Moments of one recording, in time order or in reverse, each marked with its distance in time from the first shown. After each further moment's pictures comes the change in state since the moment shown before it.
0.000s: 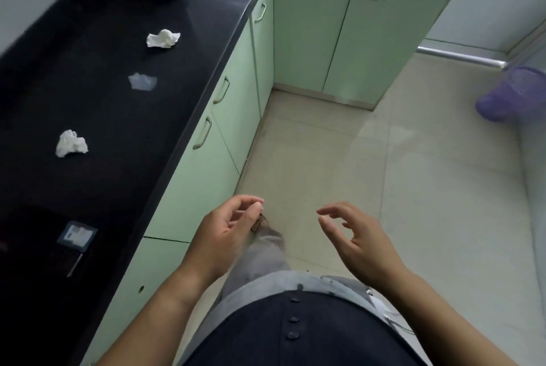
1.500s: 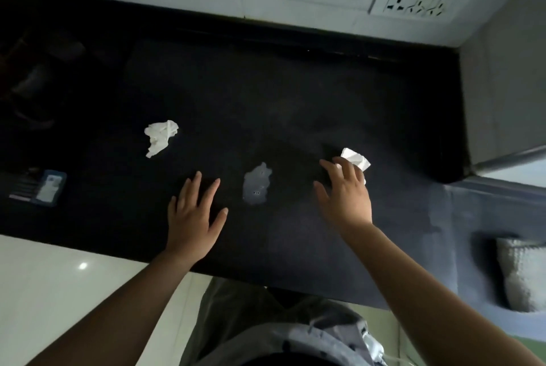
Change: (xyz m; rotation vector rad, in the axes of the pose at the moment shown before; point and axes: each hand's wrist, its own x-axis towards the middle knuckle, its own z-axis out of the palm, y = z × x) left_hand 0.345 -0.066 -0.159 0.351 1.022 -0.986; right_hand 0.667 -0.240 0.191 -0.637 -0.732 -0.985
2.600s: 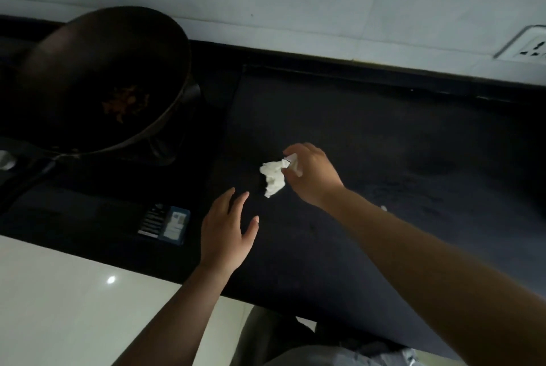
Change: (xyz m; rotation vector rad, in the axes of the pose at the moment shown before) left_hand 0.045 -0.161 -0.074 -0.137 0.148 -0.006; right_hand 0.088 -0.274 0.075 0.226 -0.182 -0.275
